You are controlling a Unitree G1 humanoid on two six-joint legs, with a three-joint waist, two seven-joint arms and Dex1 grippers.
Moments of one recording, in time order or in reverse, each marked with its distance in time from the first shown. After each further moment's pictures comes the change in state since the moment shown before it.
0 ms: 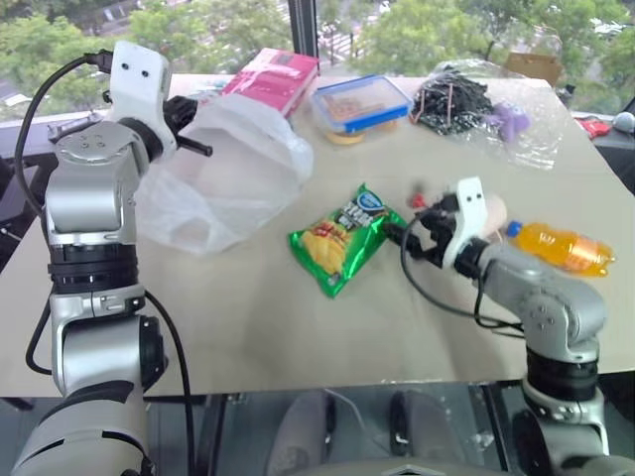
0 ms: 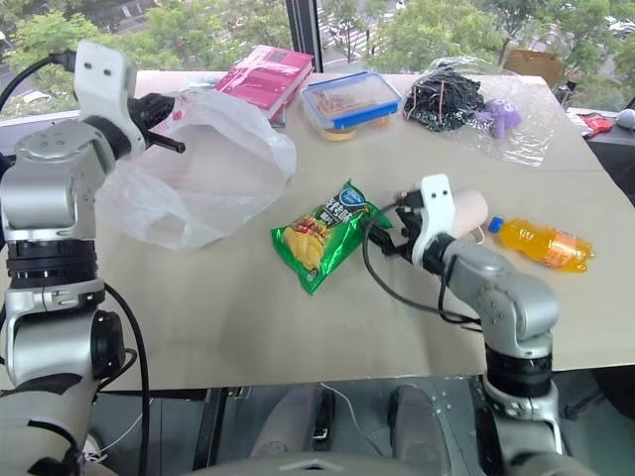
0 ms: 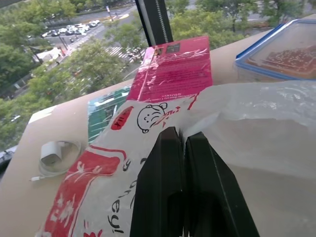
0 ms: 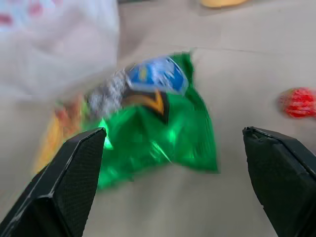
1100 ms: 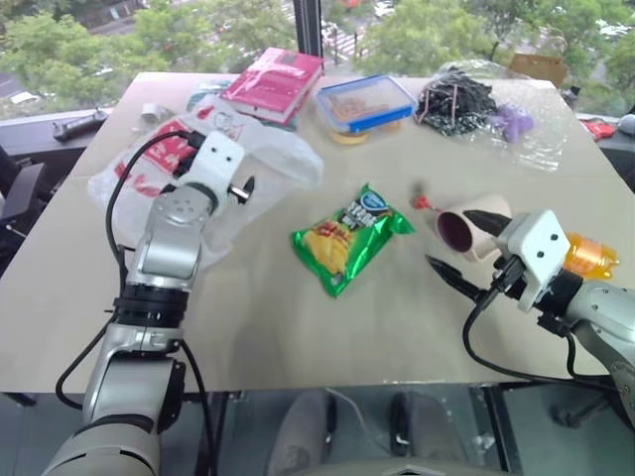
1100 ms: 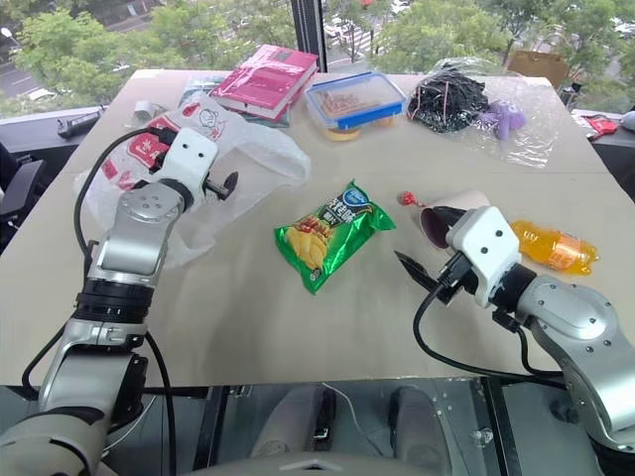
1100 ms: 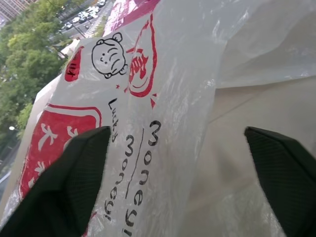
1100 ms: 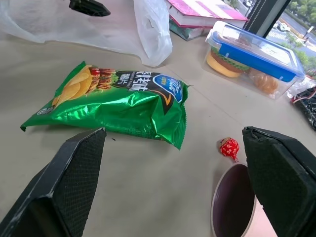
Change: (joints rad) left arm 0.189 -0.103 -0.215 0.019 0.249 -0.181 0.175; right arm 0.484 -0.582 0.103 -0.449 -0.187 -0.579 0.316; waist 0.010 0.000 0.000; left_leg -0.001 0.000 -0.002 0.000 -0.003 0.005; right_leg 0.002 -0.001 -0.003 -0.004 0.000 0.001
